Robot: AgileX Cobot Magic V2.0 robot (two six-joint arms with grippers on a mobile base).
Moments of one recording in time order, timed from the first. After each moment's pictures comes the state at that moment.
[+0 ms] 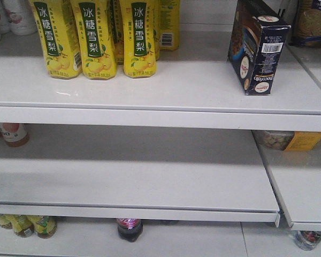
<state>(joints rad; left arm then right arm) -0.02 -0.01 0.03 -0.08 0.14 0.04 0.12 0.19 -0.66 -0.21 0.44 0.05</state>
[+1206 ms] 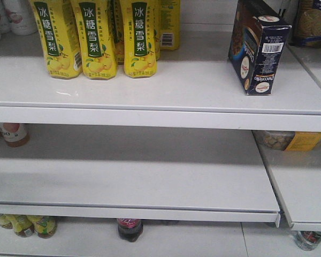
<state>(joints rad) -0.02 -0.01 0.03 -0.08 0.13 0.04 -0.09 -0.01 0.03 -0.04 0.07 0.07</state>
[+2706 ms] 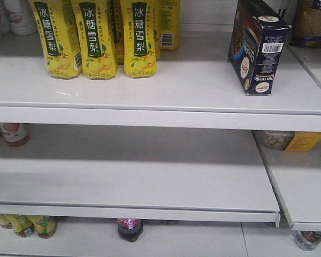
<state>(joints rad) -0.02 -0.01 0.03 -0.08 0.13 0.04 -0.09 -0.01 0.03 -0.02 0.11 0.07</state>
